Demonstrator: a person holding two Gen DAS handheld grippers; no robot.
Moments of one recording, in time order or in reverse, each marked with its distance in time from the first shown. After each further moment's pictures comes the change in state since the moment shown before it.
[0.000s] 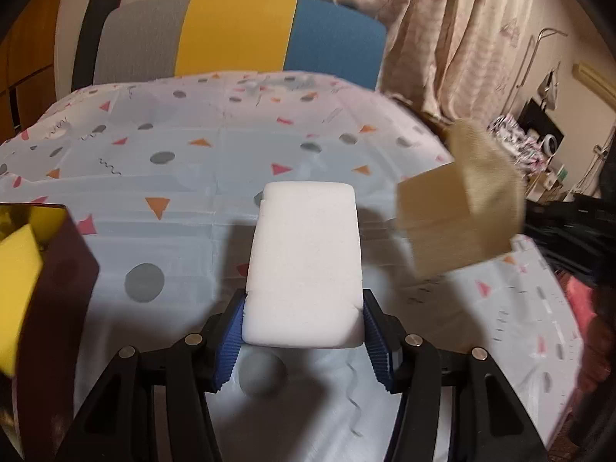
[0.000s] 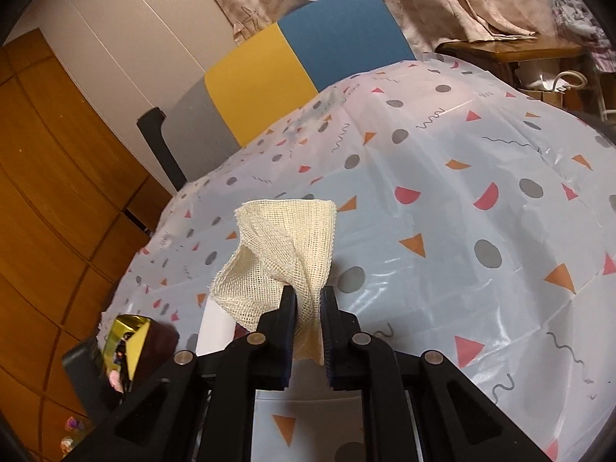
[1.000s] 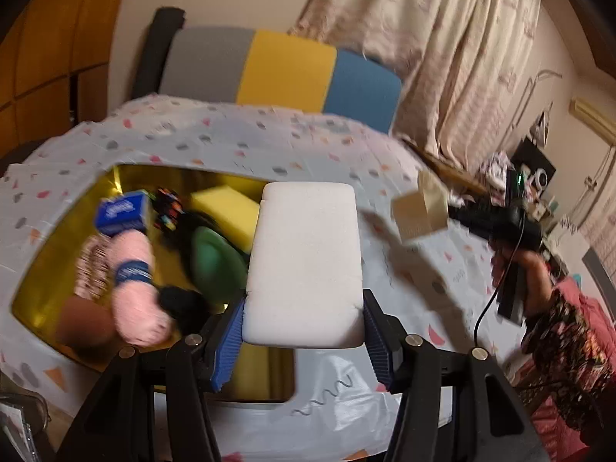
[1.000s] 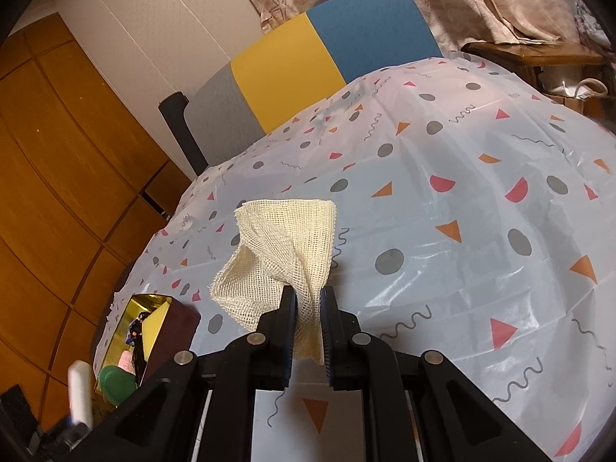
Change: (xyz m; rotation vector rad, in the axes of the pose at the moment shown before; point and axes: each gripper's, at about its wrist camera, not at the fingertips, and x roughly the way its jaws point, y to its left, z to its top) left arm -0.228 0.107 -0.076 -0.090 -0.112 0.016; right arm 0.002 0.026 -0.018 -0.056 0.036 0.054
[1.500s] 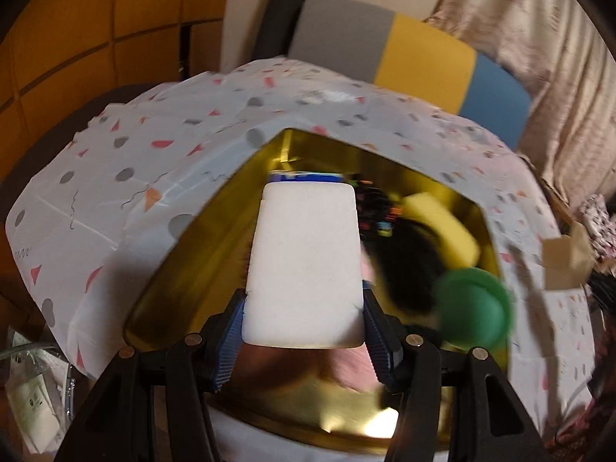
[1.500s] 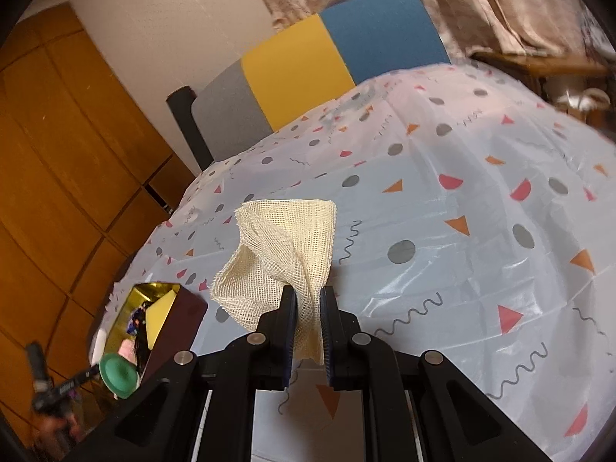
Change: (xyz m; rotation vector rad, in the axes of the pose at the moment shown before) left arm 0.032 0.149 0.020 -0.225 0.116 0.355; right arm -0.012 0.025 -0.018 -0.064 -0.017 -0.010
